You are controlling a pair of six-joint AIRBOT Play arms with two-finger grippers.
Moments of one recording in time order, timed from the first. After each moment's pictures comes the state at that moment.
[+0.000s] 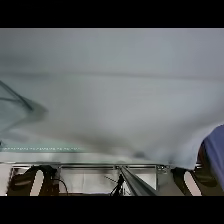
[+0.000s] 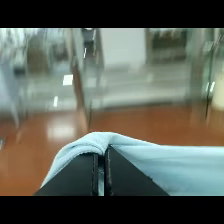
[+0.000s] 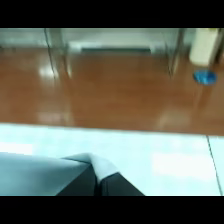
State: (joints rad) left arm 0.23 -0.34 1.49 1.36 -1.10 -1.38; right arm -0.15 -0.56 1.85 -1.31 1.56 1.57
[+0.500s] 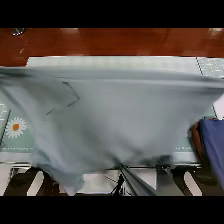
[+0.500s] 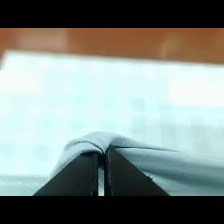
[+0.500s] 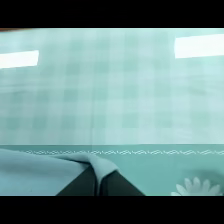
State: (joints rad) left arm 0.17 -0.62 1.11 1.37 -1.06 -1.49; right arm -0.15 -0.64 1.27 -1.31 1.37 1.59
